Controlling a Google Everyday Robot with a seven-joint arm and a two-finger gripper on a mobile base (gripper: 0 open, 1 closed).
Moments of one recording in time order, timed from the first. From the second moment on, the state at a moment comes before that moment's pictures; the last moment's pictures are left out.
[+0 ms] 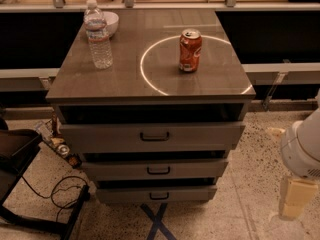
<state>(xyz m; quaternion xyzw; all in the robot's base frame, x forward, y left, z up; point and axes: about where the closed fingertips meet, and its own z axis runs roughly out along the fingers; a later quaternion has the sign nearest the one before) 0.369 -0.264 0.791 -0.64 0.76 -0.04 0.08</state>
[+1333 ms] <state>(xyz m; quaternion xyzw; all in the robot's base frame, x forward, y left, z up) 0.375 -0.229 0.638 -0.67 0.73 -0.10 0.08</state>
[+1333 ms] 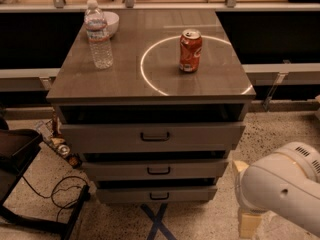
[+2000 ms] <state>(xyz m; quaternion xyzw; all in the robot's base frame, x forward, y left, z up) 0.398 -0.207 0.559 -0.70 0.70 -0.11 0.08</state>
